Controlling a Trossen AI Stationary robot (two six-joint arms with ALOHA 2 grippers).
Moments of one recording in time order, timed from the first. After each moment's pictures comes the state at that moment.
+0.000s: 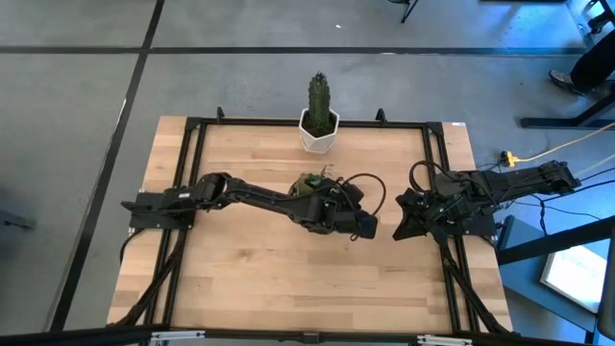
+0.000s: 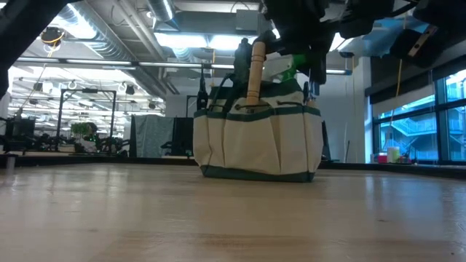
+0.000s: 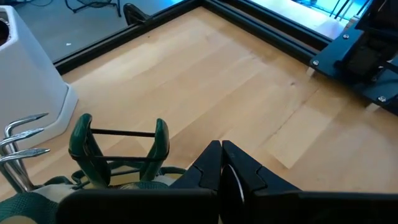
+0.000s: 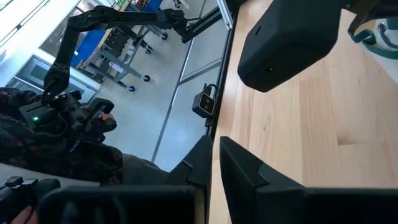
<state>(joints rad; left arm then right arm) -0.17 2.30 2.11 -0.71 -0.77 -0.76 0.21 0.58 0.50 -0.28 -0.45 0.67</state>
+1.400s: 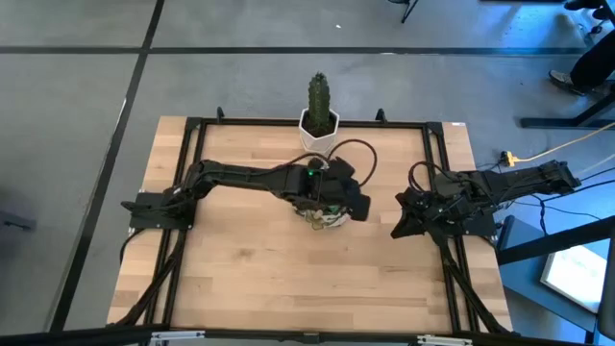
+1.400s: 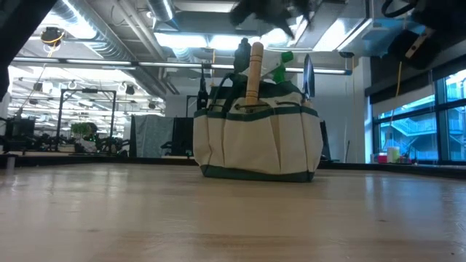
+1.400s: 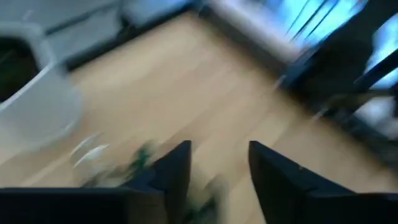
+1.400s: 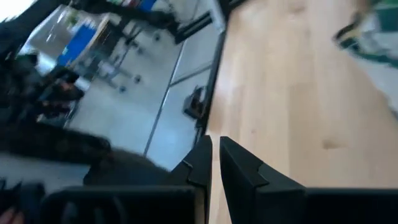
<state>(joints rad) -0.12 2.15 2.26 -0.91 -0.59 -0.76 0.21 0.58 0.50 -0.29 -0.43 0.62</state>
